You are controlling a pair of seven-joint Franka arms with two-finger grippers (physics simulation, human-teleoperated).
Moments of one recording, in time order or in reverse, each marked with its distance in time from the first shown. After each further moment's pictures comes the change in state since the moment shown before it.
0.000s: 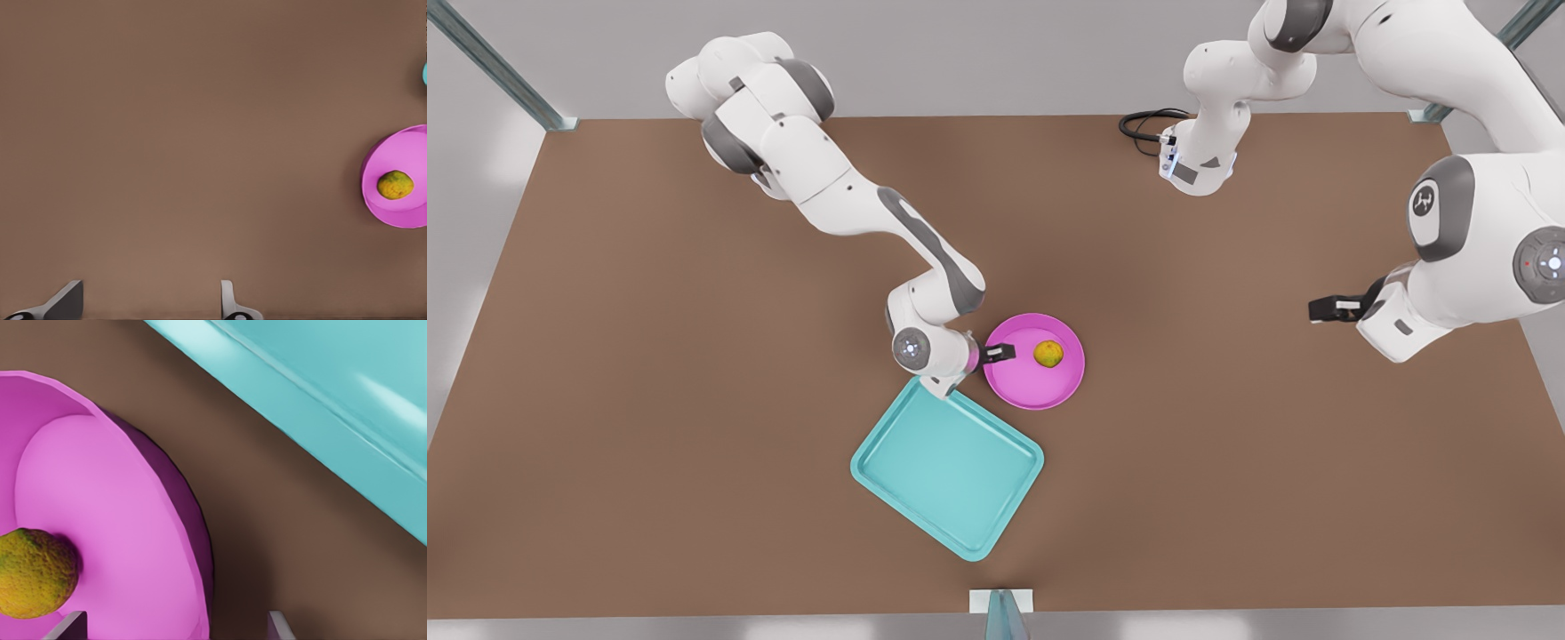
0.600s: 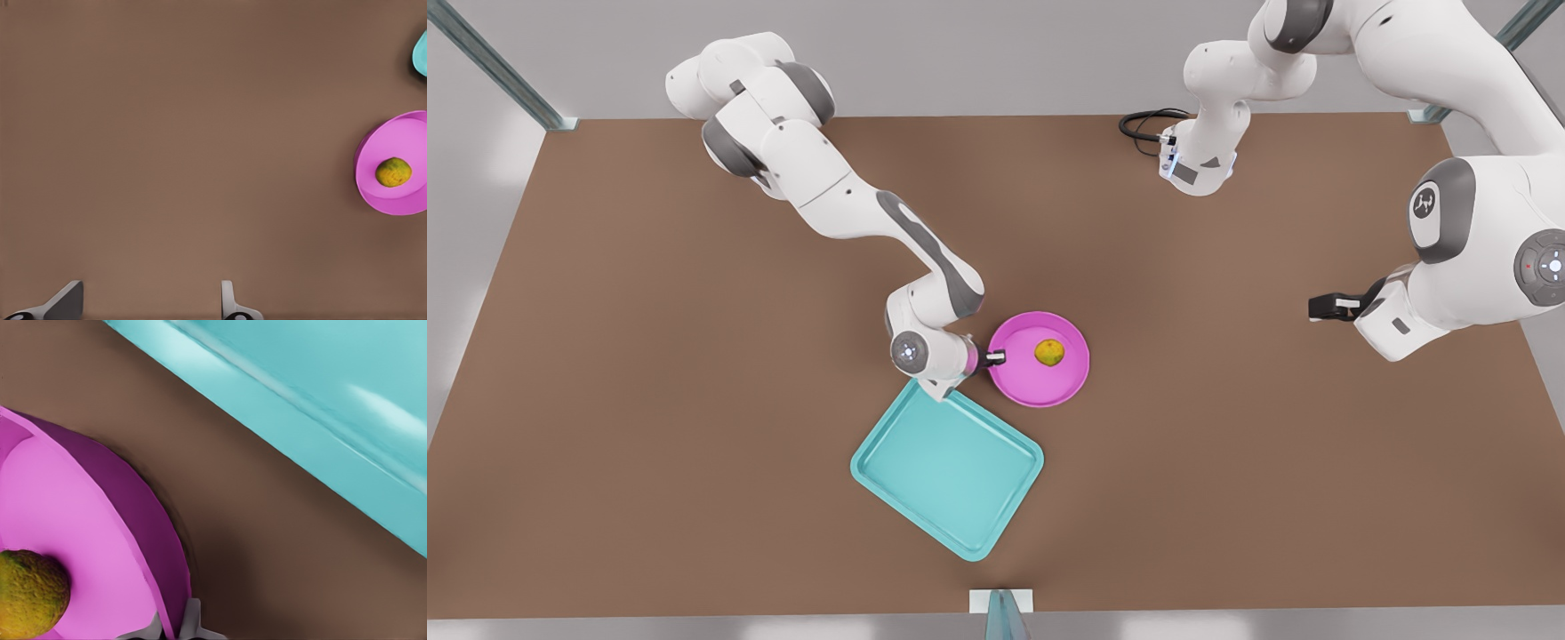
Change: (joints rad) left arm -0.001 0.002 0.005 0.000 -0.005 0.003 0.068; right arm -0.009 0.010 0.004 0.023 0.011 -0.001 0.037
